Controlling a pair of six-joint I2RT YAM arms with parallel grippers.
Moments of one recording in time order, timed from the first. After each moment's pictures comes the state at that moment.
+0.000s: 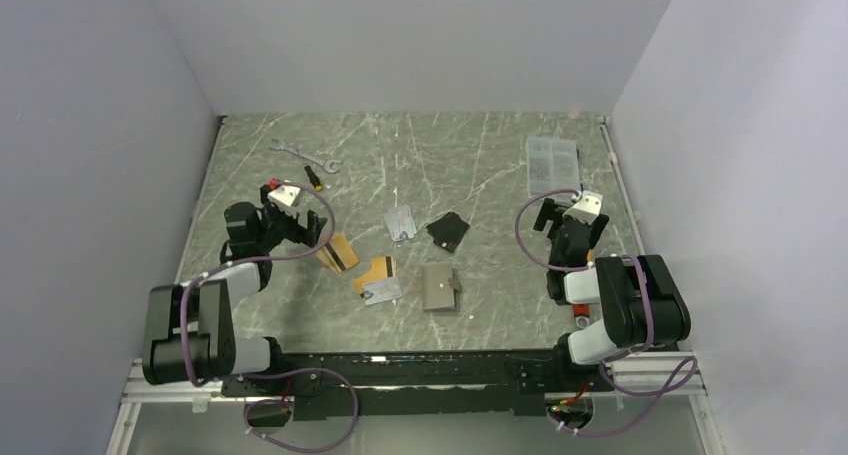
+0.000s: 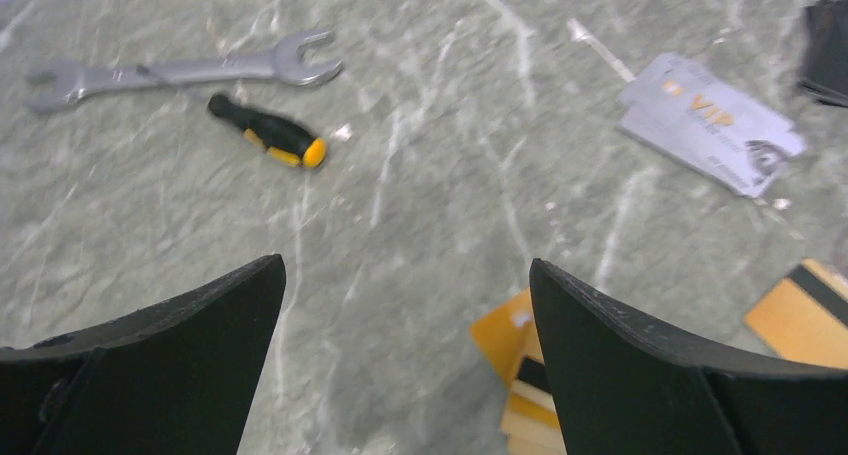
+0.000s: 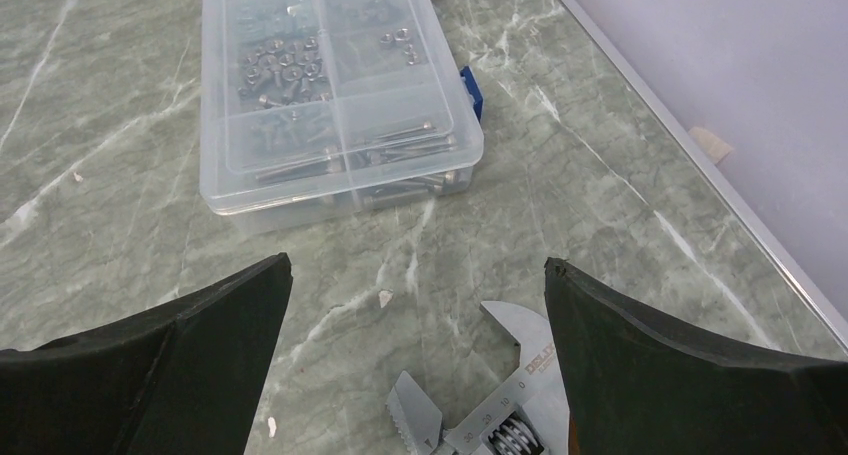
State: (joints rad) left arm 0.10 1.30 0.38 0.63 0.59 0.27; right arm 0.05 1.49 0.22 1.09 0.39 0.07
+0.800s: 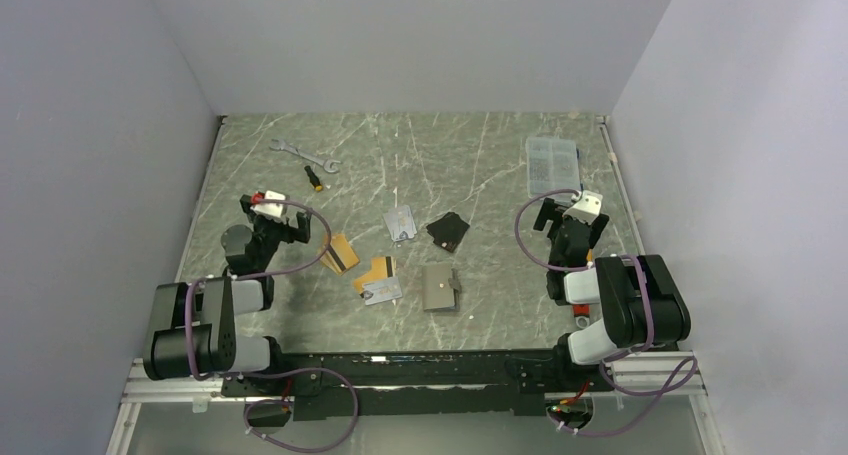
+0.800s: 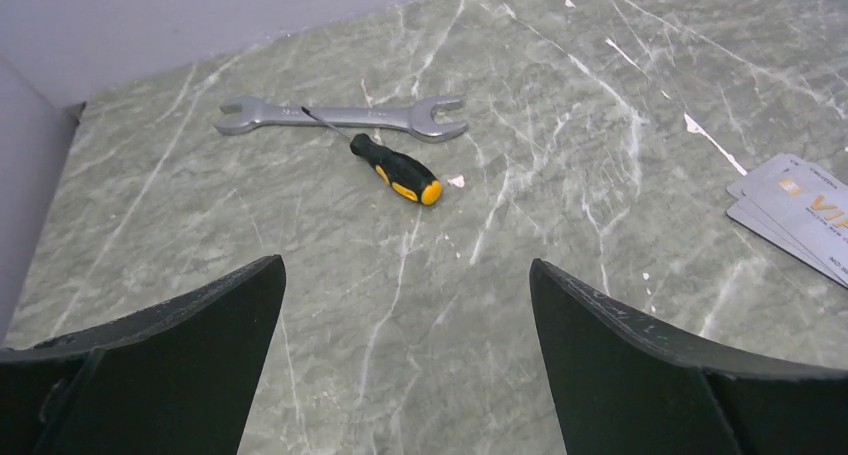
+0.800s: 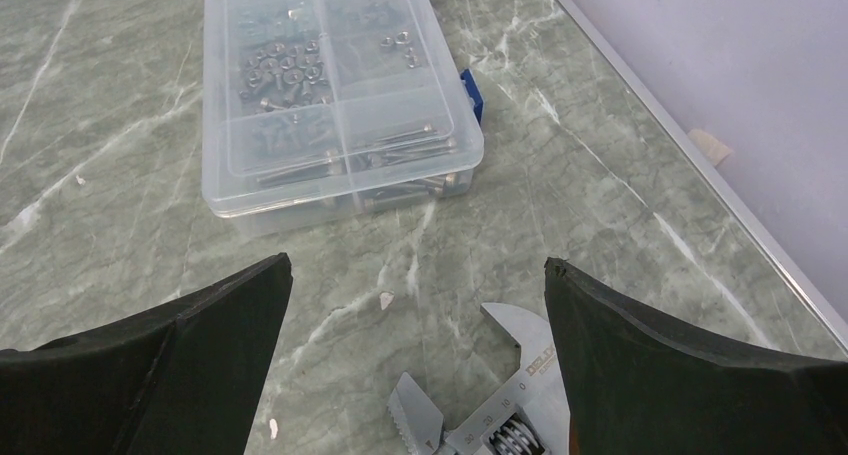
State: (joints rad) left arm 0.14 1.35 0.20 1.12 0.40 0.16; right arm 0.05 1.49 0.22 1.09 0.39 0.07
